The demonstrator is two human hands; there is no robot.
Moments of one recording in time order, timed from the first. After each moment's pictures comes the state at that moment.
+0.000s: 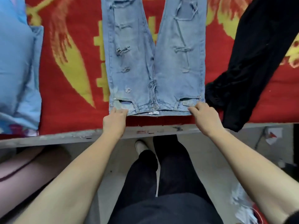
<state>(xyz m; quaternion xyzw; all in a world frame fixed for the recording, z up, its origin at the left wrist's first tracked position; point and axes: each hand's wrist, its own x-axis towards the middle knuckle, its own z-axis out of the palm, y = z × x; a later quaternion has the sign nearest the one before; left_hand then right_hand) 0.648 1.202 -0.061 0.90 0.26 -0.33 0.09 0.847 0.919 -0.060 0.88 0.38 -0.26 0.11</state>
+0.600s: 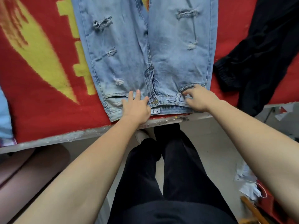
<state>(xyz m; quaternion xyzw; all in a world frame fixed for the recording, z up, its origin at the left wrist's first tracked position) 0.714 1.159 -0.154 0.88 0.17 -0.42 0.16 0.872 0.963 -0.138 0.84 0.24 -0.48 0.05</state>
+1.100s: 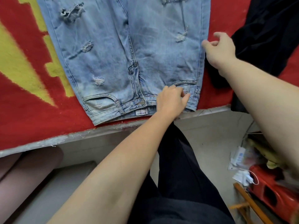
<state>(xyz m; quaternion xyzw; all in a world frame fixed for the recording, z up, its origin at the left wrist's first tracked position) 0.807 1.038 -0.166 0.88 0.21 -0.24 0.35 0.992 0.958 -0.167 0.93 -0.08 -0.28 -0.23</state>
